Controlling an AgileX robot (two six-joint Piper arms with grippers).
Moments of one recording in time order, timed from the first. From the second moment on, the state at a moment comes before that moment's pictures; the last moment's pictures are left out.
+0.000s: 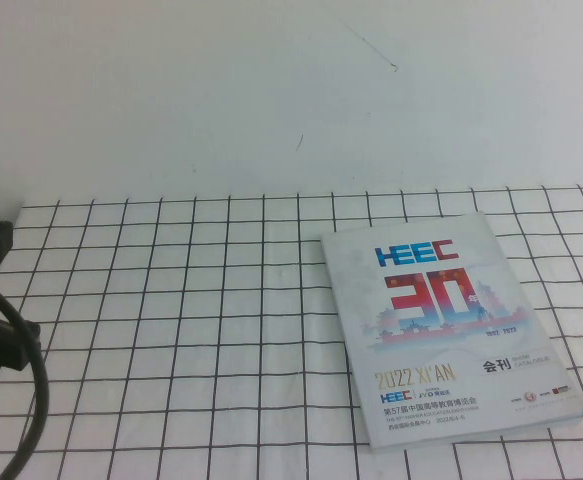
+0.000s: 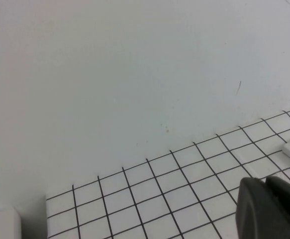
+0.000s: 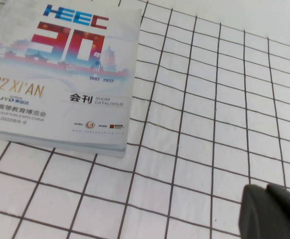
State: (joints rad) right arm 0.03 0.19 -0.40 0.06 0.83 -0.31; left arm -0.18 0.74 -0.58 -0.56 0.14 0.69
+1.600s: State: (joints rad) right arm 0.02 0.19 -0.40 0.07 0.82 -0.31; left arm -0.06 -0.01 0.02 -0.59 0.29 0.82
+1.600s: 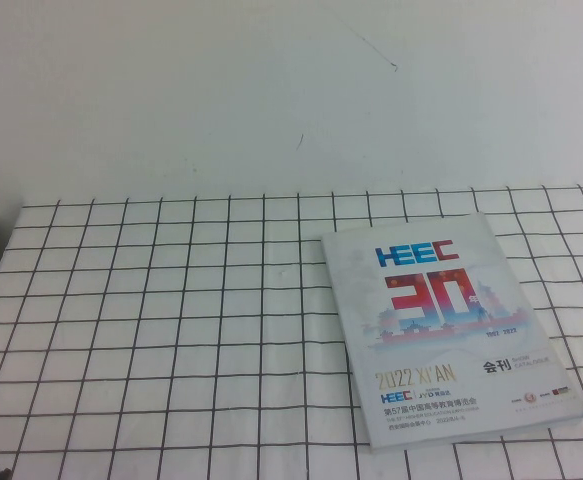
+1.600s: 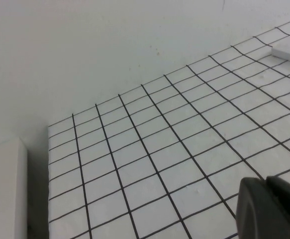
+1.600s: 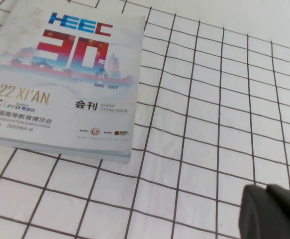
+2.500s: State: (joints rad) right arm 0.02 0.19 -0.40 0.07 0.82 -0.31; left arm -0.06 -0.01 0.02 -0.10 0.37 0.03
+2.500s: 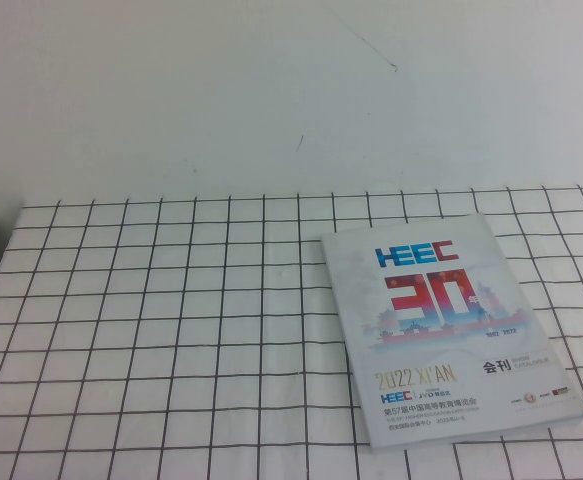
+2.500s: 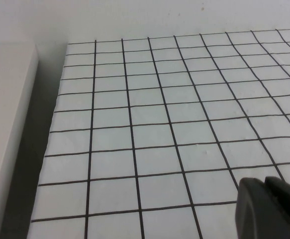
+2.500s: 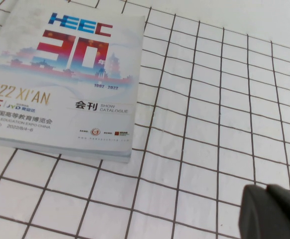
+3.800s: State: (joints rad) right arm 0.01 0.08 -0.31 0.01 0.70 -0.32; left arm -0.06 -0.01 0.02 -0.09 0.37 0.01
